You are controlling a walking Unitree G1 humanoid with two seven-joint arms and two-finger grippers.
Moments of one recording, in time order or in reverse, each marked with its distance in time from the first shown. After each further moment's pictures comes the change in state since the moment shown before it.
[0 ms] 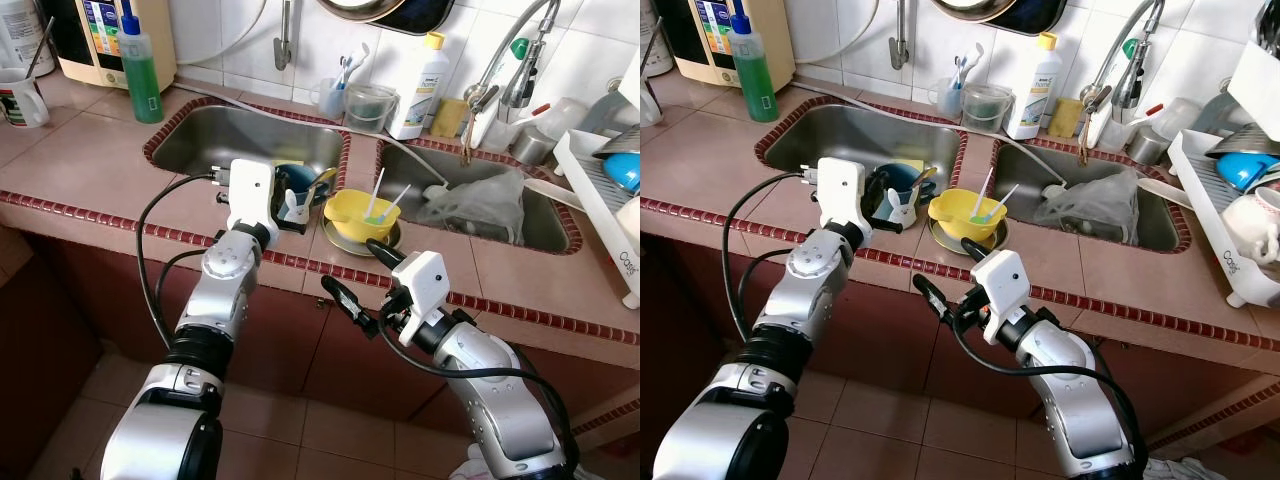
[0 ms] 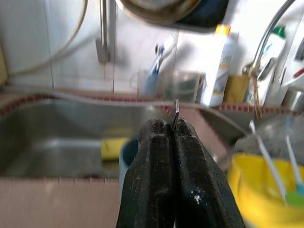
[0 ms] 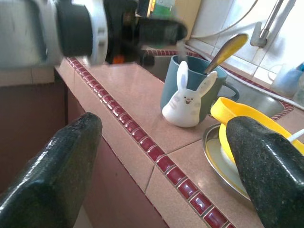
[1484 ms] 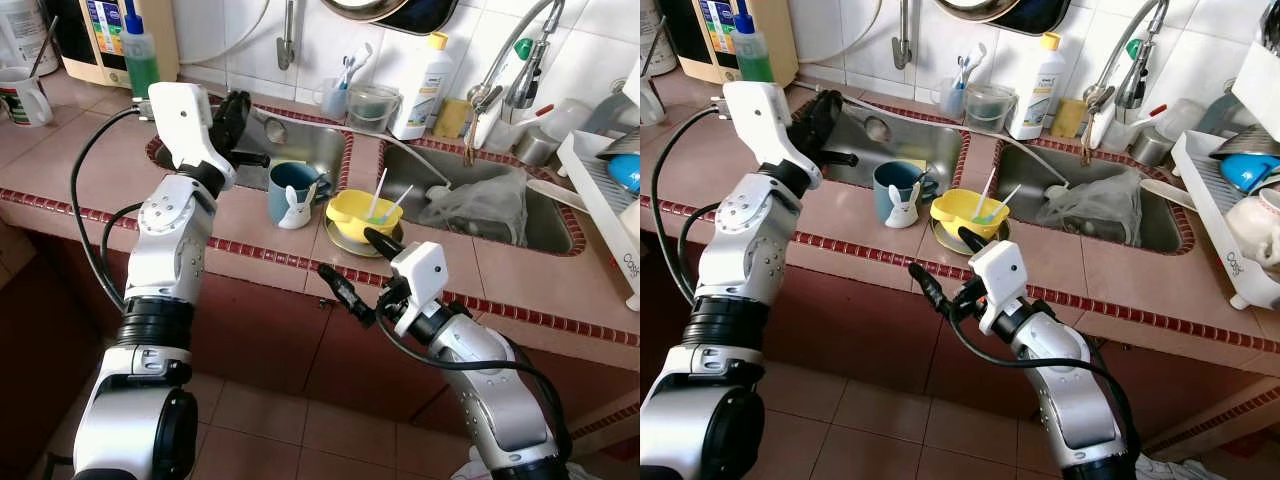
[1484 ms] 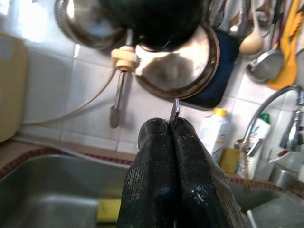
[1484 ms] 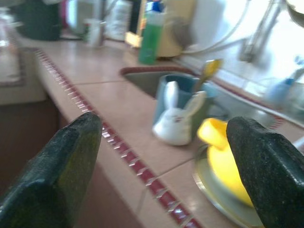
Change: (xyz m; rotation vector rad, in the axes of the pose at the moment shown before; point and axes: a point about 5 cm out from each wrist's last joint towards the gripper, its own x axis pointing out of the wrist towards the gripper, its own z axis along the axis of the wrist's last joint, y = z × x) left arm -0.010 0.050 0.061 -0.143 -0.222 0.017; right arm 0.008 -0.010 0.009 0.011 -0.071 -0.074
